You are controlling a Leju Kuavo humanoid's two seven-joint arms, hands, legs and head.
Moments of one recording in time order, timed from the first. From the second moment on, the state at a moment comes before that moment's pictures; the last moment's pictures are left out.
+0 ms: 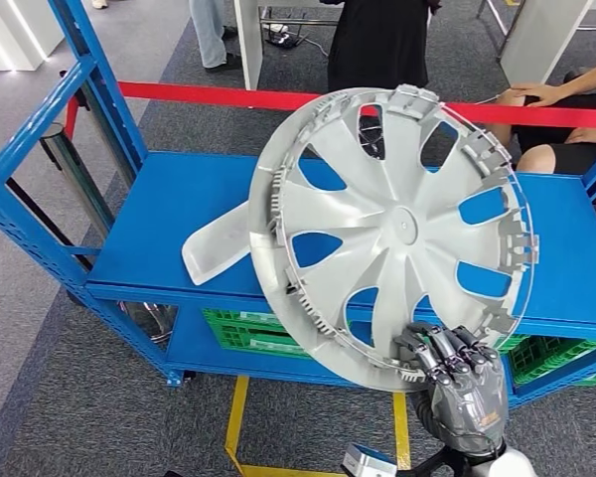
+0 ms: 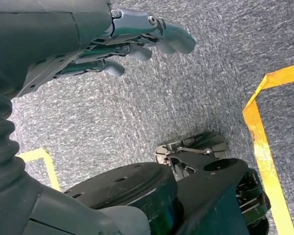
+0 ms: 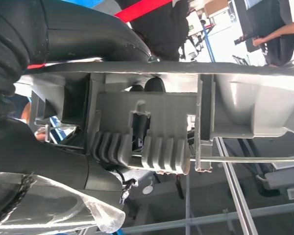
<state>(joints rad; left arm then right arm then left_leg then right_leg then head) -0.04 -0.05 -0.70 -0.17 0.63 0.29 -0.32 0.18 -0.28 0.44 -1.90 1.44 -0.67 -0.01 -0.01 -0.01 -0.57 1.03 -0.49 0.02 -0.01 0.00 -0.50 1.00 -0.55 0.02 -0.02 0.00</state>
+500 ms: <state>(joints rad) -0.08 -0.11 -0.82 -0.17 0.45 0.42 -0.29 0.51 -0.08 0.03 -2.10 1.04 -0.67 -0.52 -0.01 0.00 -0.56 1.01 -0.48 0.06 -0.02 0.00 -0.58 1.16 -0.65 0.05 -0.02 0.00</state>
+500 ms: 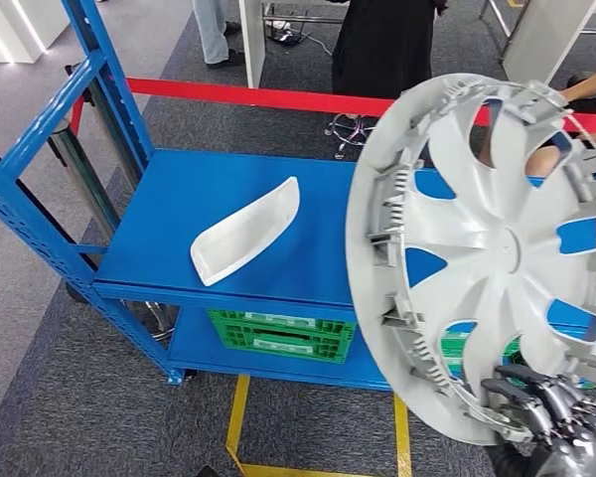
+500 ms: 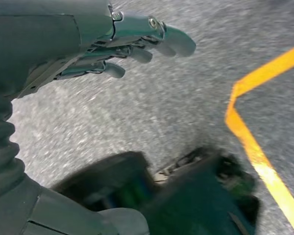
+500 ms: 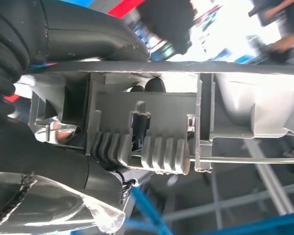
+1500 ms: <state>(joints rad) -0.10 -0.13 -0.86 -0.17 0.46 0.45 -0.28 0.54 -0.04 -0.17 -2.09 0.99 -0.67 -0.51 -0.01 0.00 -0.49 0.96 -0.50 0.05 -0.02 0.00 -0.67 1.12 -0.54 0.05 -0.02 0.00</state>
